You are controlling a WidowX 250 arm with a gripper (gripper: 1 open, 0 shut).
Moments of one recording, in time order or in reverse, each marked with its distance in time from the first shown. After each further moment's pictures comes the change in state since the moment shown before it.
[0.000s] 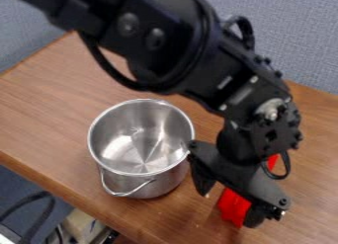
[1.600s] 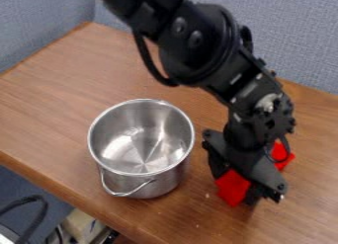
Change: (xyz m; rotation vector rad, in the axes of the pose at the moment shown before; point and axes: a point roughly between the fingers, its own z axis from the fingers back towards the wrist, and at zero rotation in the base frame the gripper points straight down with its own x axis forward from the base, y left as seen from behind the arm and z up) arm 0.036 0.010 -0.034 -0.024 -0.041 -0.085
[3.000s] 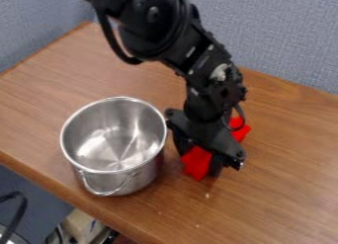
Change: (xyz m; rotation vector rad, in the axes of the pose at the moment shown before) arm -0.004 0.051 0.000 0.044 -0.002 0.126
